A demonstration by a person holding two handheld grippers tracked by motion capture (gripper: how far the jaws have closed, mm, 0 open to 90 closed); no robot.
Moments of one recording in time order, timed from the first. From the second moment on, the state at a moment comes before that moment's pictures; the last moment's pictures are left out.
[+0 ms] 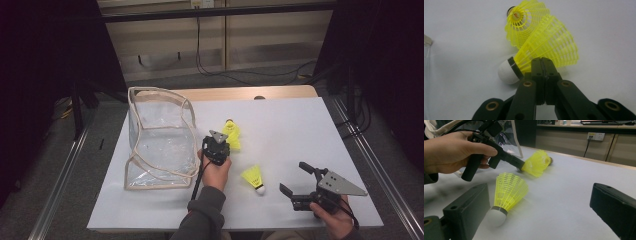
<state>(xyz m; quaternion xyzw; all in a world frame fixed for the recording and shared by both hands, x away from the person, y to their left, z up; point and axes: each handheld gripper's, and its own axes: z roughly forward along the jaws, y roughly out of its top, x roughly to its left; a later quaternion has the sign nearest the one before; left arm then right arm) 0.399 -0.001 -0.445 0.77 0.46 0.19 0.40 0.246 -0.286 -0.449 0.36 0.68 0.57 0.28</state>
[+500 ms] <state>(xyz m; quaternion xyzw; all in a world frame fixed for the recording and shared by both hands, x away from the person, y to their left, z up) 0.394 -0.002 -0.441 0.77 0.45 0.19 0.41 0.246 -0.286 -0.449 0.36 0.68 0.57 0.28</state>
